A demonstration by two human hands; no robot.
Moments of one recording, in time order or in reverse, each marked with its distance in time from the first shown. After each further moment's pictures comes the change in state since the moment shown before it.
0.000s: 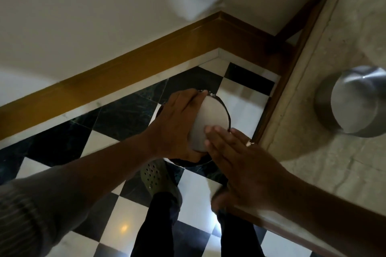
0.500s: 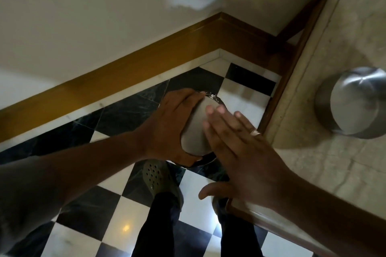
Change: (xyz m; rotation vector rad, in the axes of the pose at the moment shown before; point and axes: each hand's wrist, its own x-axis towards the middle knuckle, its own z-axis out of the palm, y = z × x) left_hand -0.001 0.003 -0.029 -0.099 -0.014 0.025; right_hand 0.010 0.000 -0.020 -0.050 0.275 0.068
